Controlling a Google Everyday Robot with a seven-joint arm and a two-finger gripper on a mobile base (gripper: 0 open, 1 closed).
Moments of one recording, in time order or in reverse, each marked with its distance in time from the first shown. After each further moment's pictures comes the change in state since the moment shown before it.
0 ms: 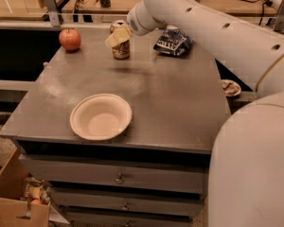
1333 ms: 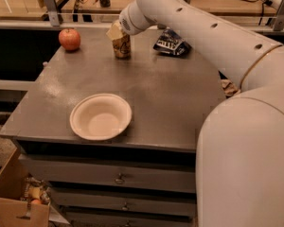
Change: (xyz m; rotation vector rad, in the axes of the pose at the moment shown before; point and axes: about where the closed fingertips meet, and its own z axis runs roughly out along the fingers) arm -0.015 0.015 0.025 -0.053 -0.027 0.015
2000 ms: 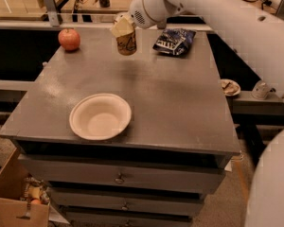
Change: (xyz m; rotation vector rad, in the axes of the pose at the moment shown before) arm -0.008 0.020 -0.080 -0.101 -0.055 -0.132
